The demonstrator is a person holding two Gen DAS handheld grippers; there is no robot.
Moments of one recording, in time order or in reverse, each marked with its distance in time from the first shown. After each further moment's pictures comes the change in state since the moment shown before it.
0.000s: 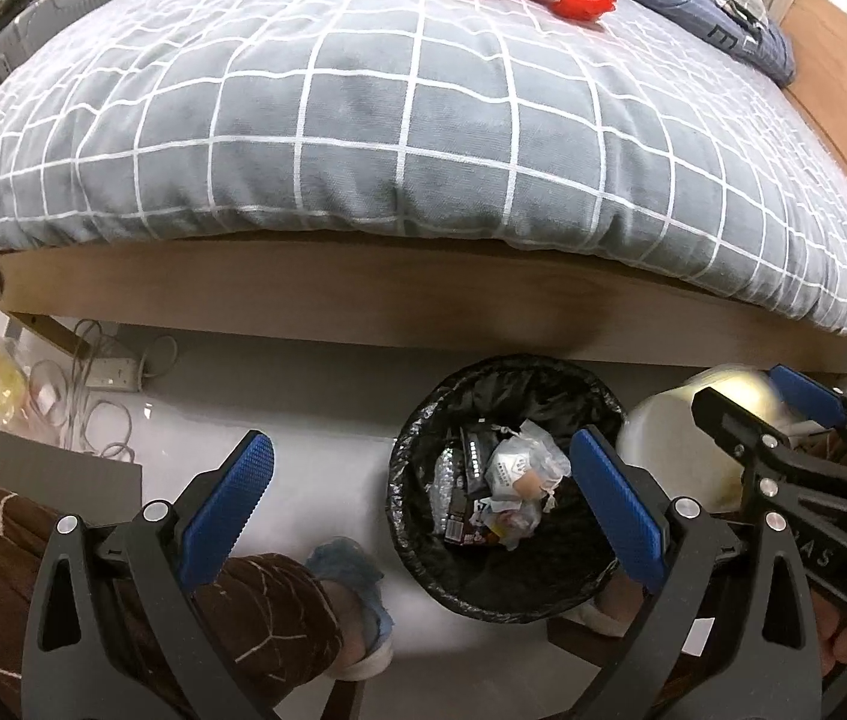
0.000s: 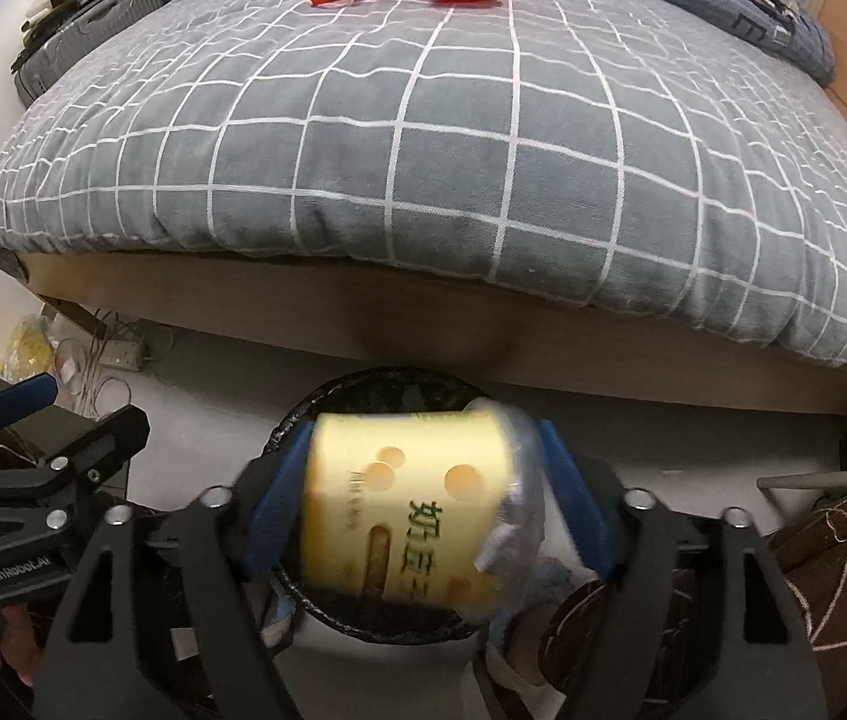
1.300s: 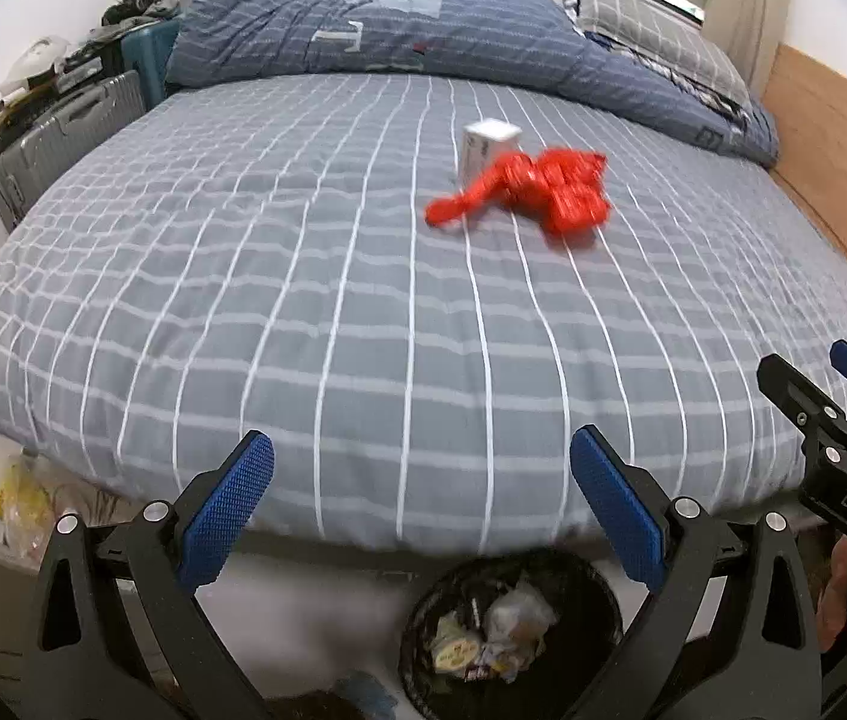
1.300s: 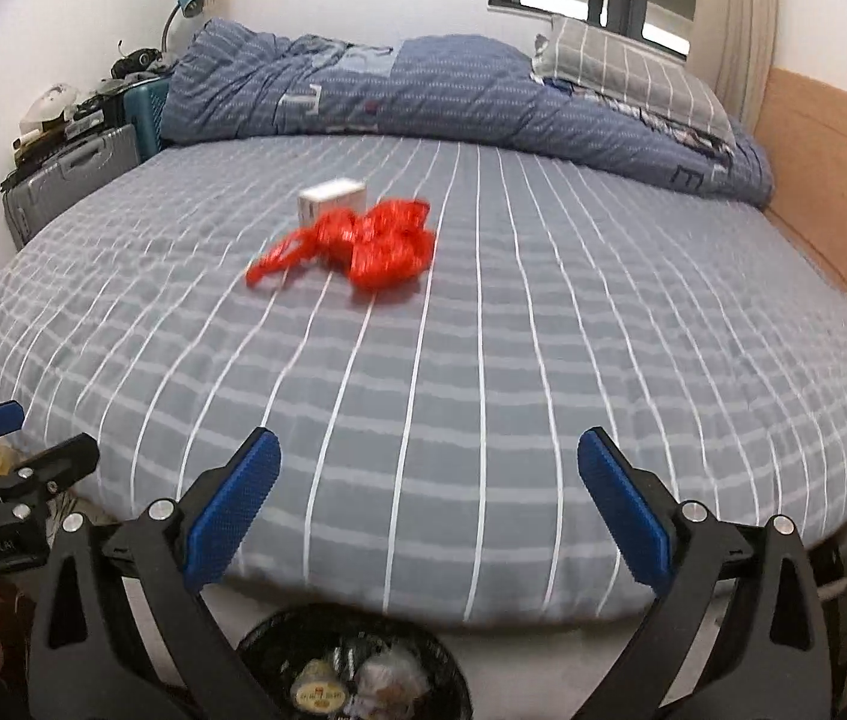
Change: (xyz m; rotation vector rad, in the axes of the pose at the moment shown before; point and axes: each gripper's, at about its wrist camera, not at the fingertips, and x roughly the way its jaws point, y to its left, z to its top) left arm -0.066 -0.008 0.137 0.027 -0.277 0.024; right arm -0.074 -0.047 0.138 0.022 -0.408 -0.093
